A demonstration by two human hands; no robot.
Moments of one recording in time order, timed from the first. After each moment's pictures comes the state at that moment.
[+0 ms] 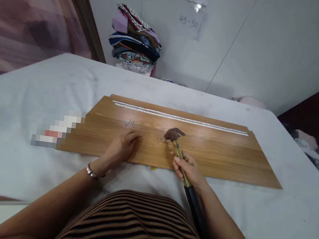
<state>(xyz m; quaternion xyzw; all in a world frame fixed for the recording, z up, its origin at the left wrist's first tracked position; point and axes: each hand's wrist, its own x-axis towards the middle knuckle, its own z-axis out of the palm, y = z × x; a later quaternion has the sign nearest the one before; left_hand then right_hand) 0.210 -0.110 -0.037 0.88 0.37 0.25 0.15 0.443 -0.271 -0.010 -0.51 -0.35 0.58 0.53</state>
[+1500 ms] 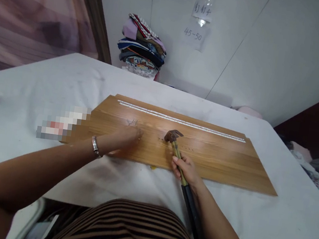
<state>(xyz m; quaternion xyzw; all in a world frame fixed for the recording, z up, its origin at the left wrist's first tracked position) 0.224 -0.091 0.012 0.95 0.30 -0.08 0.03 0.442 -0.265 -0.021 -0.52 -0.36 0.58 0.52</state>
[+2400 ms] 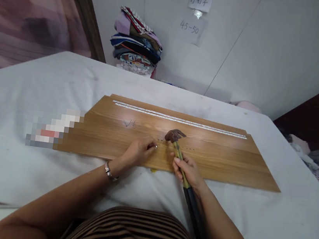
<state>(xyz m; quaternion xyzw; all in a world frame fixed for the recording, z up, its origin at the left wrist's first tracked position) 0.258 -0.132 -0.037 0.86 0.31 0.26 0.32 0.440 -0.267 -0.016 -0.52 -0.34 0.57 0.53</state>
